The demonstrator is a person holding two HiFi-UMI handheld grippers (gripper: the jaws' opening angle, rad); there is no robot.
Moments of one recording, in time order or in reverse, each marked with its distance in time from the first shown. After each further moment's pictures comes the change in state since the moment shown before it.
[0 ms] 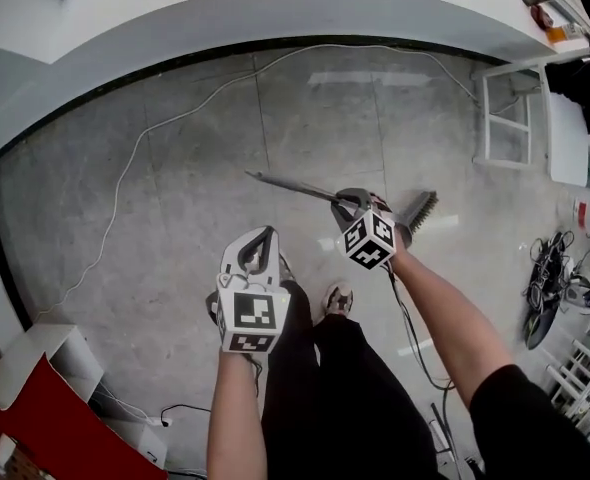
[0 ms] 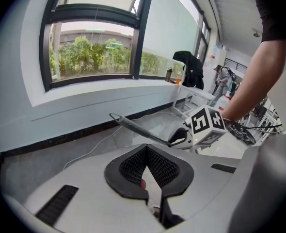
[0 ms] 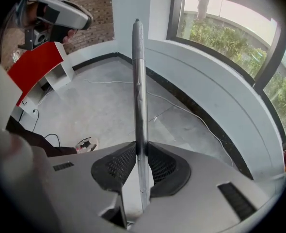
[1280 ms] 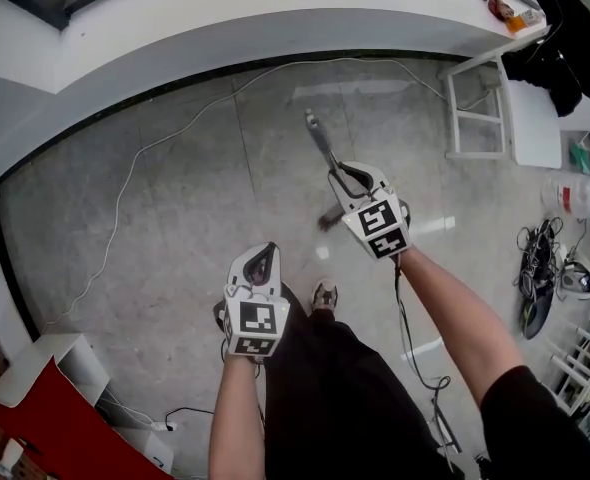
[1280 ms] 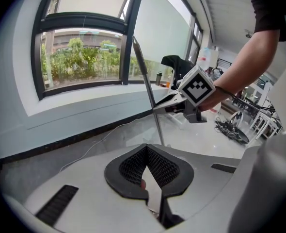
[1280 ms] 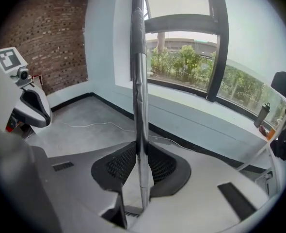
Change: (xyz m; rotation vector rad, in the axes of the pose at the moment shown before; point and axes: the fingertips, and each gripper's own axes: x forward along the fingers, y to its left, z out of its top) left arm -0.037 -0.078 0.033 0.044 -0.020 -0.049; right arm -0.163 -0.095 0.053 0.308 -0.350 -0.215
